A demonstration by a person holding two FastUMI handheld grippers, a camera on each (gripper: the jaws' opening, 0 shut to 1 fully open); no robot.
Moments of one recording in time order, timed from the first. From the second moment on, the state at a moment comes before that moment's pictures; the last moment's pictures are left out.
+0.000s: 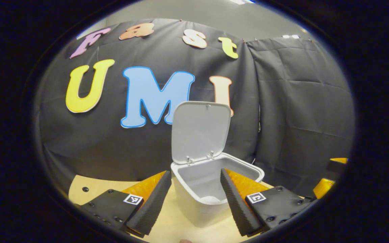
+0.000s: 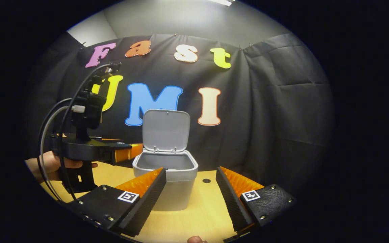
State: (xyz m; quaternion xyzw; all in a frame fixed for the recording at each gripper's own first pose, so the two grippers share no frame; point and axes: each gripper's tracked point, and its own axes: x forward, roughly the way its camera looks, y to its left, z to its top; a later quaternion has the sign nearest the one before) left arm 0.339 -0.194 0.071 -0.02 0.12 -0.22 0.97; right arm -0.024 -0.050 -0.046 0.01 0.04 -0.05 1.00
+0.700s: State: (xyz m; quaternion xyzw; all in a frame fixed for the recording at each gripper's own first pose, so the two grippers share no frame) left arm 0.279 -0.077 0.069 -0.04 0.11 -0.12 0.99; right arm -0.003 0.052 -0.099 0.01 0.10 0.10 0.99
